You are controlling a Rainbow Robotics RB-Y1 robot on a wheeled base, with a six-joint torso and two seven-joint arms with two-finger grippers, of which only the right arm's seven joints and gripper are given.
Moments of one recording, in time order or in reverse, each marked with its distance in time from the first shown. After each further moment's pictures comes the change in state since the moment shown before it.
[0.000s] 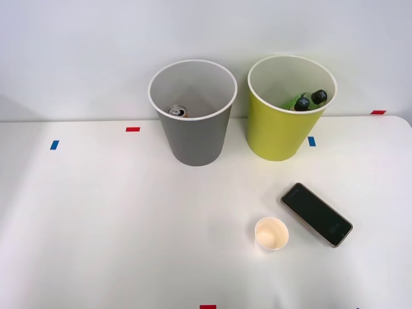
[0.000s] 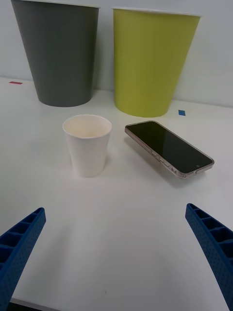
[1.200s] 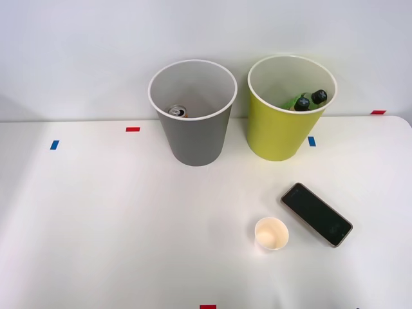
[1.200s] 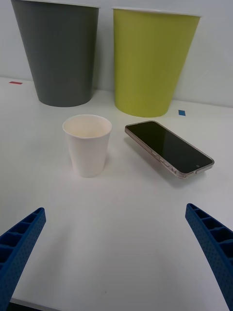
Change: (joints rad) arm 0.000 0.000 0.000 0.000 0.000 0.000 0.000
